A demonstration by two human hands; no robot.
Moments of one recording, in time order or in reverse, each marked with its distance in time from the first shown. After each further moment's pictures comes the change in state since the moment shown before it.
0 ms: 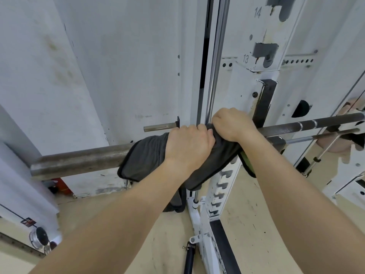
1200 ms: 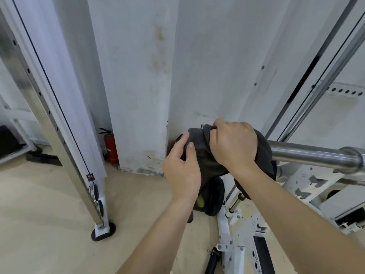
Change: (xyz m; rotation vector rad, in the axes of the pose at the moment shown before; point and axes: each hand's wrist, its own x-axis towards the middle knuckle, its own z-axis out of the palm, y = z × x) left_hand -0.203 -0.189 -0.061 -1.114 0.556 -1.119; right_hand -0.062 -0.304 0.102 -0.209 0.569 -0.374
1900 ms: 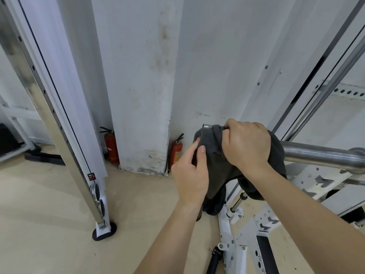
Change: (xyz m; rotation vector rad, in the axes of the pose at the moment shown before) left_hand 0.001 -0.018 -0.010 0.110 -0.053 0.113; right_hand 0.000 -0.003 0.001 -0.037 -0.036 0.039
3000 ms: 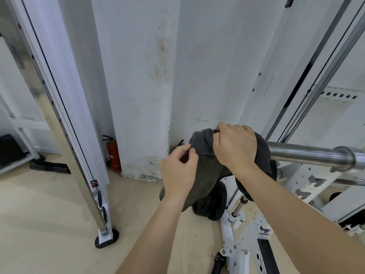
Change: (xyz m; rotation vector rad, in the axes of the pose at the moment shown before) left_hand 0.013 0.009 -0.022 0.070 -0.050 0.019; right_hand -0.004 0.001 -0.001 0.041 -0.028 0.012
